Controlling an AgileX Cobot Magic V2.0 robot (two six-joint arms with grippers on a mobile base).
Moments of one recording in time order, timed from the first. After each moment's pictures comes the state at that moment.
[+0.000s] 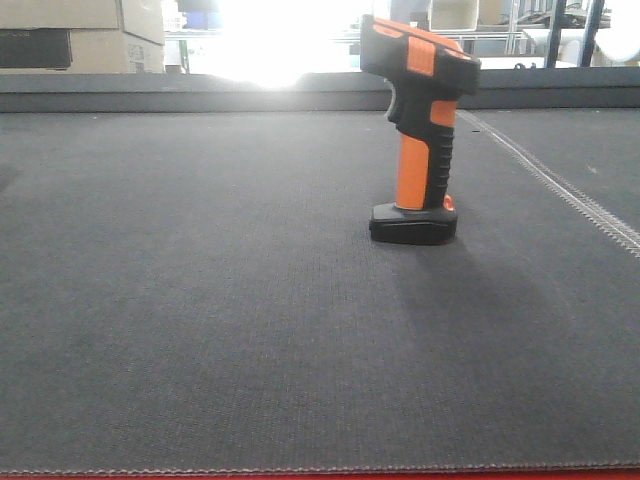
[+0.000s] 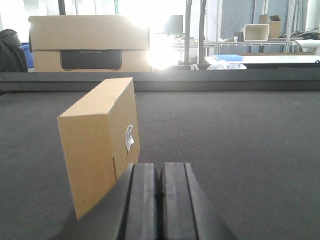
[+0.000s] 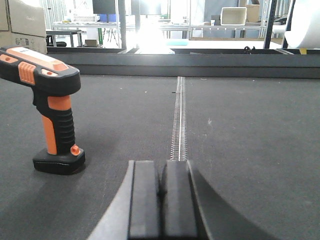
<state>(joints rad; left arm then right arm) 0.08 0.00 0.00 0.07 0.01 0.00 -0.03 0.00 0.00 0.18 0.08 -0.11</state>
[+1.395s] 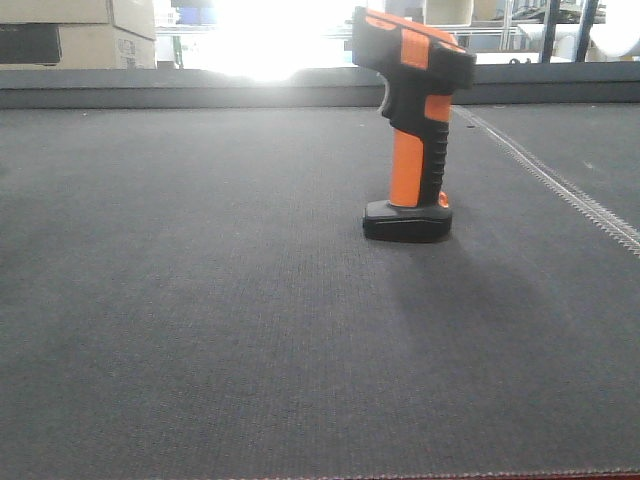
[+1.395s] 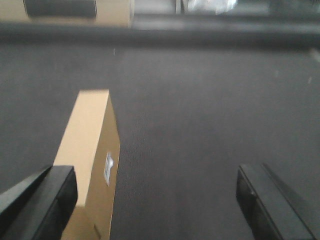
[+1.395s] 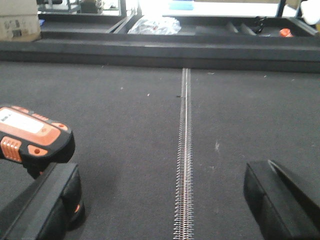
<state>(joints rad) 0.06 0.74 -1.05 0.02 0.77 0.00 0.00 0.68 -0.58 0.17 0.16 -0.11</state>
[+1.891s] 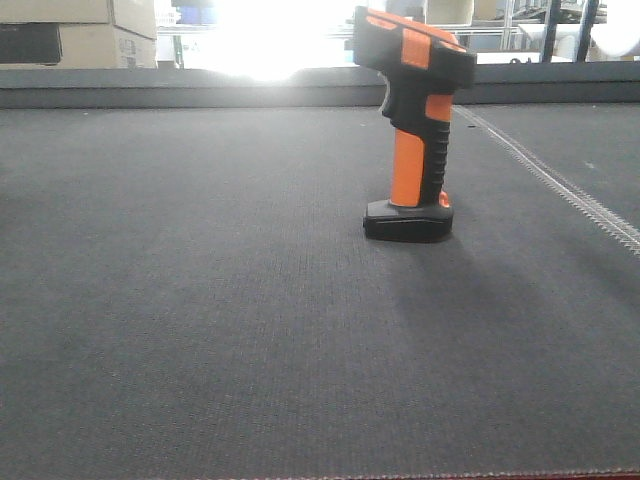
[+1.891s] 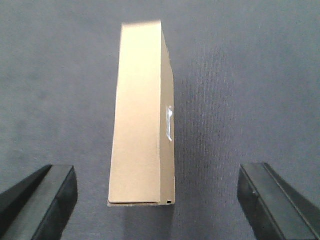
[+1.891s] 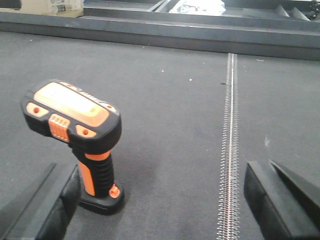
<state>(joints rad) 0.30 1.32 -1.60 -0.03 1.20 0.25 0.14 0.78 -0.58 0.17 0.10 -0.11</state>
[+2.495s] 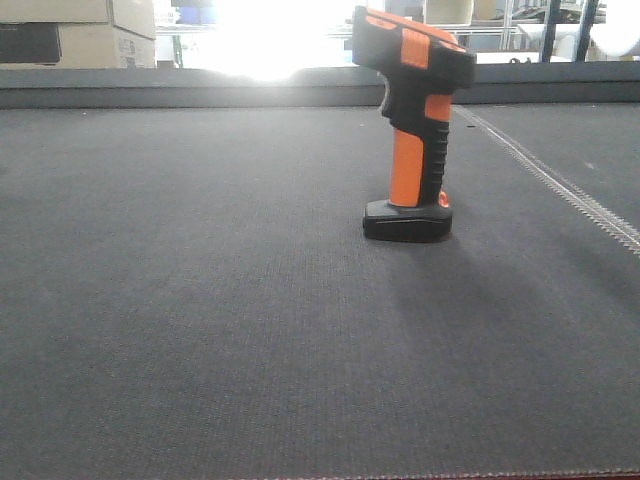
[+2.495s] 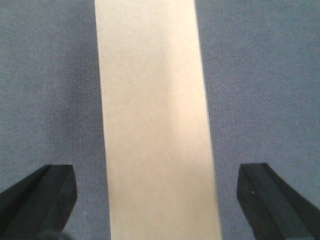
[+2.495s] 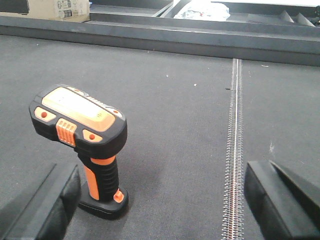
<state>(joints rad) 0.41 1.71 -1.62 -0.16 1.14 0.46 0.15 0.78 -0.58 0.17 0.09 -0.11</state>
